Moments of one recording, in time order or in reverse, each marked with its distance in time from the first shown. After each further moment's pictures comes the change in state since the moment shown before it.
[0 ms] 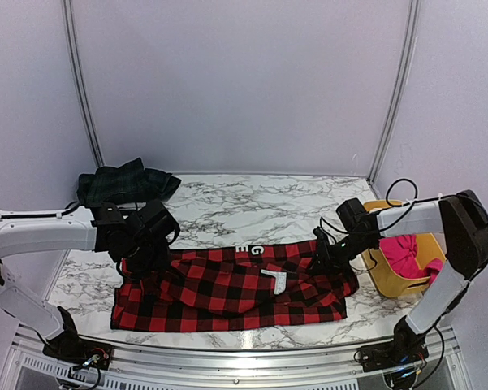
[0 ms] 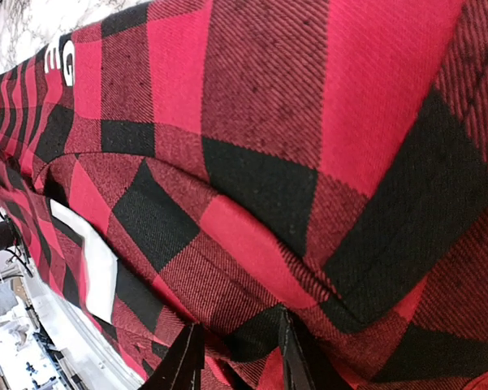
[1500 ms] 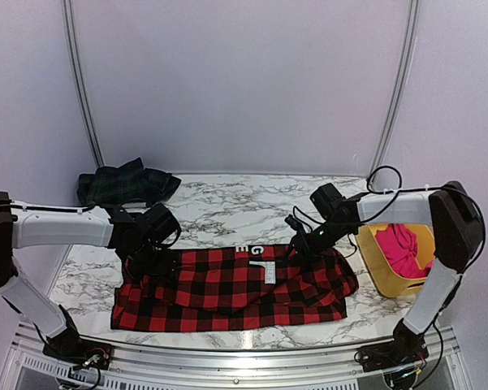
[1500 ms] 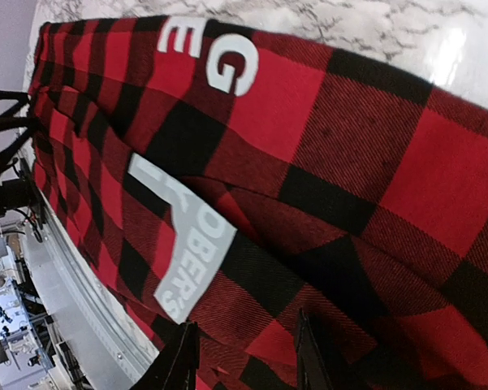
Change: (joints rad) left arm 0.103 0.120 -0.038 0.050 0.134 0.304; right arm 0.169 0.084 0.238 -0.077 -0.038 -0.021
